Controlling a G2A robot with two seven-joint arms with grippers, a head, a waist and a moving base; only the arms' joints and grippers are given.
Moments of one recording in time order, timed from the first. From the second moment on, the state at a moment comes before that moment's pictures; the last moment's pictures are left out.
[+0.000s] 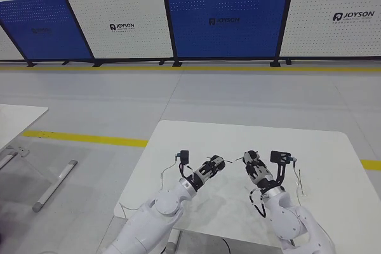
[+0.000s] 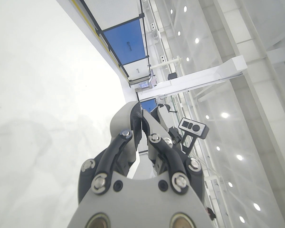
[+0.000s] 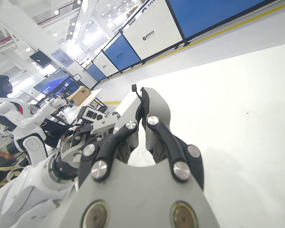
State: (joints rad) left arm 1.34 -1.25 -1.04 -1.40 -0.20 -0.32 -0.15; right arm -1.36 -1.34 1.09 -1.57 -0.67 -0.07 0.07
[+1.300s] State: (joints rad) left arm 1.34 -1.25 -1.04 -1.39 -0.11 -0.34 -0.09; right arm -1.33 -1.36 1.06 -1.52 -0.65 -0.10 0.08
